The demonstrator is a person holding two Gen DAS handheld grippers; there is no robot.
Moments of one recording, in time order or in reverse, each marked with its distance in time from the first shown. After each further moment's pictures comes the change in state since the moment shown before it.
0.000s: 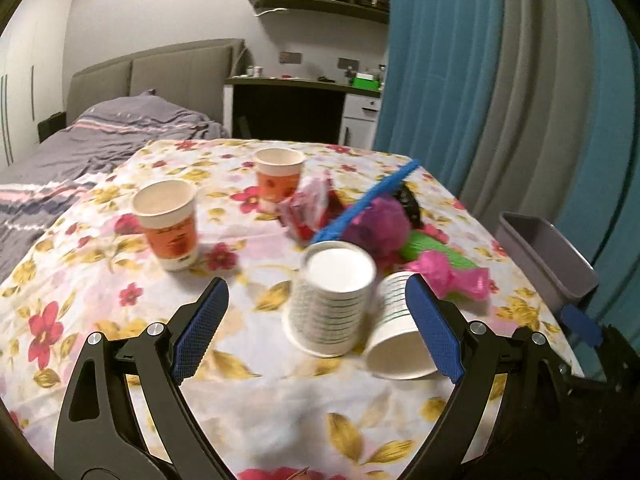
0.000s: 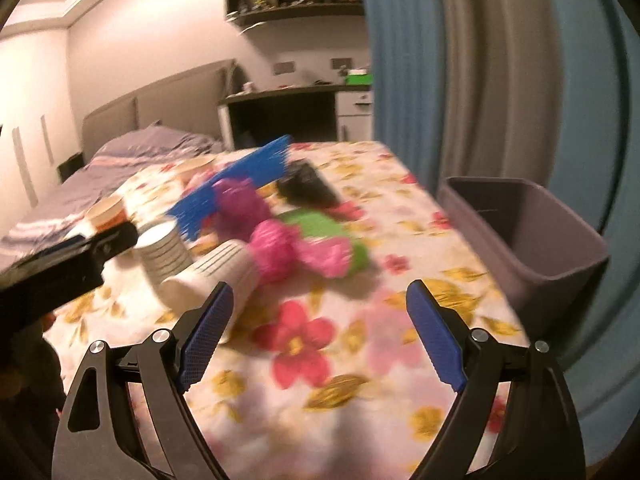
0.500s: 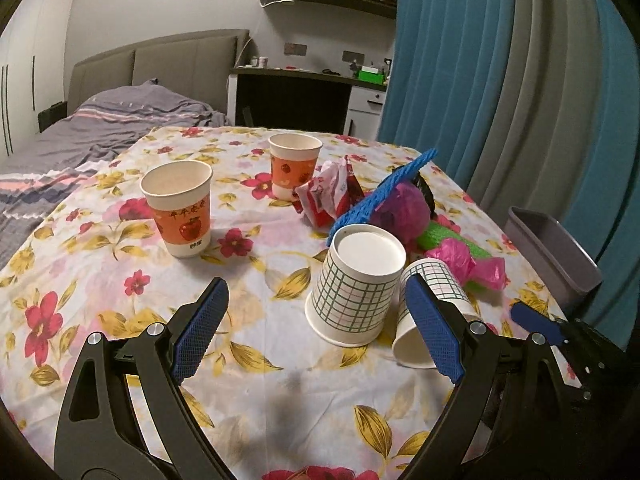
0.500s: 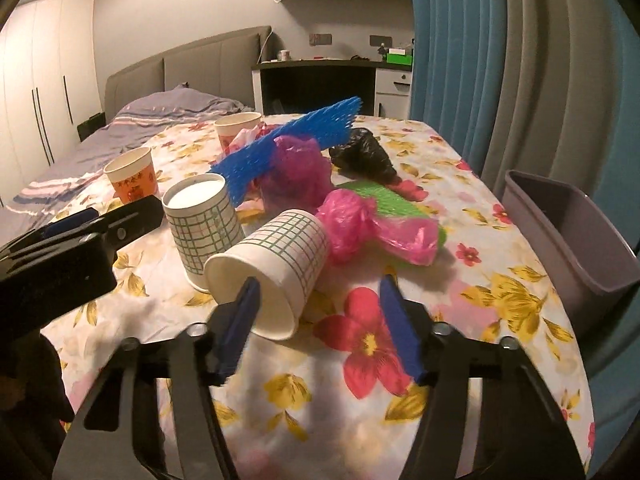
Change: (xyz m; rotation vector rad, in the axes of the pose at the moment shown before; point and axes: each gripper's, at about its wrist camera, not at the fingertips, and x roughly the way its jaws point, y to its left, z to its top) left arm 0.008 0.017 -0.008 -0.013 0.027 -0.011; right arm 0.036 0.046 -0.003 -0.082 0.098 0.041
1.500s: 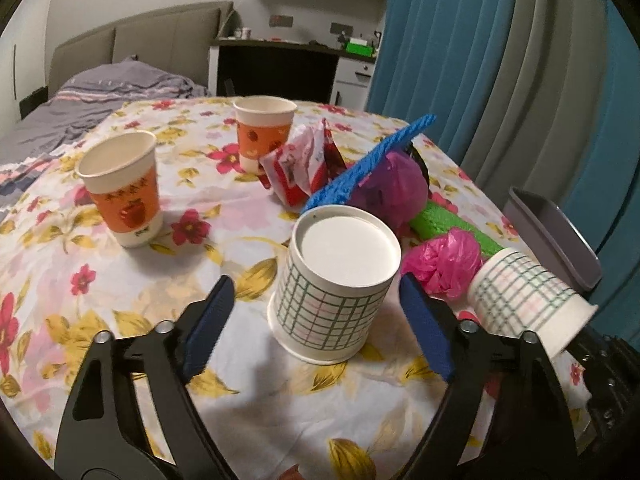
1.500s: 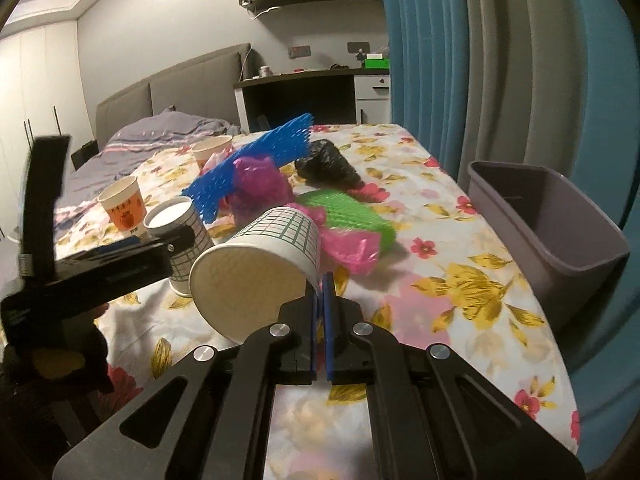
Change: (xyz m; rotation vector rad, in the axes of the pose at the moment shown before) left arm 0.052 -0.017 0.002 0.000 0.111 -0.059; right arm -0.035 -0.047 -0.007 0.094 -0.060 0.000
